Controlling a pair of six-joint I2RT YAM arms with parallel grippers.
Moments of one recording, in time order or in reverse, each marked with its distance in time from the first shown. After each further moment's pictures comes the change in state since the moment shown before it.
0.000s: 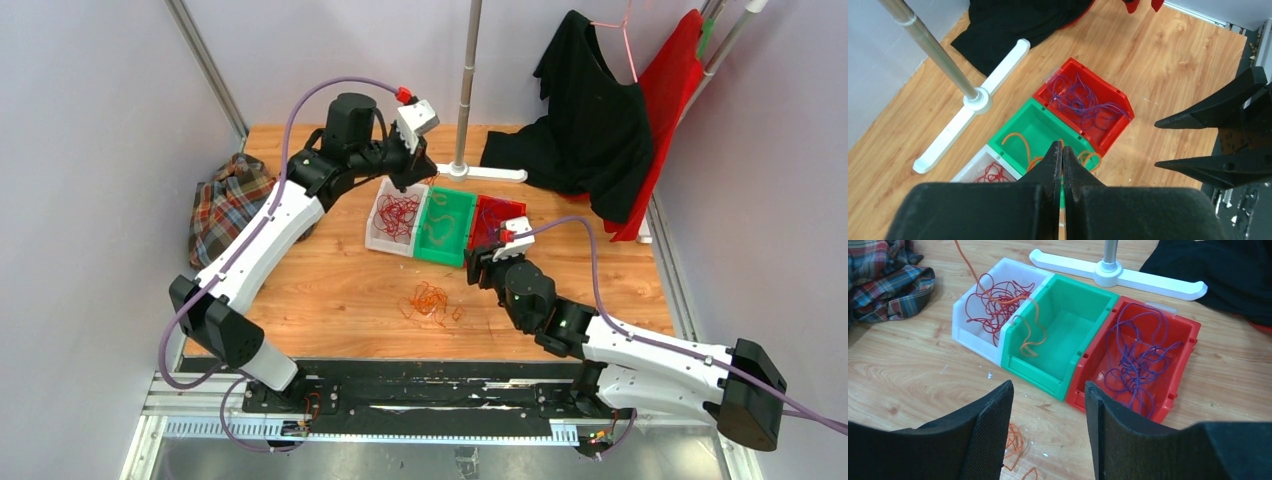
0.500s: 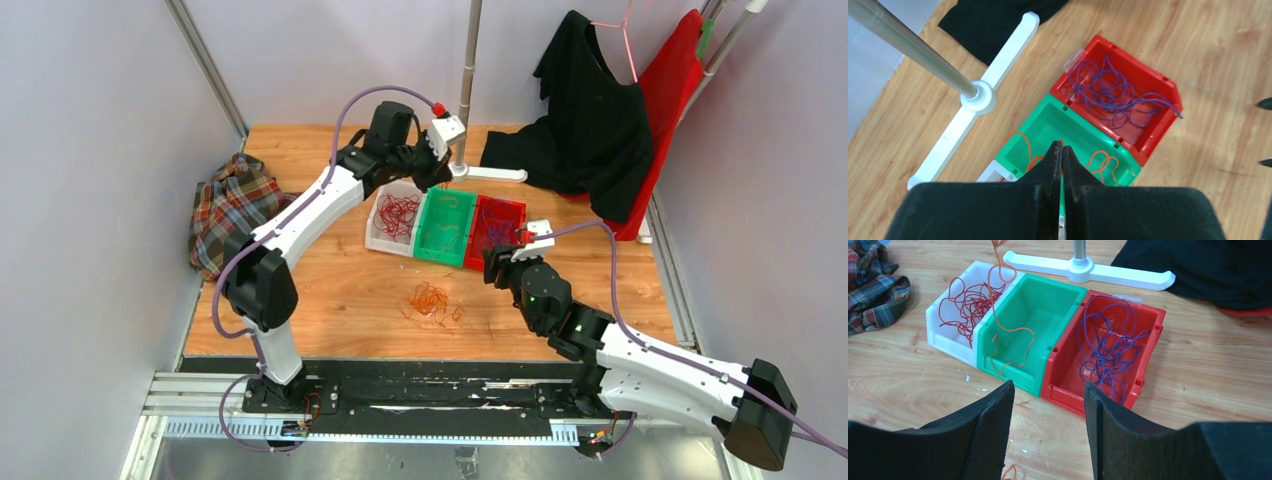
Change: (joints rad) left arm -0.011 0.251 0.046 0.099 -0.016 0.105; right arm -0.067 -0.106 -0.052 -0.067 0.015 0.019
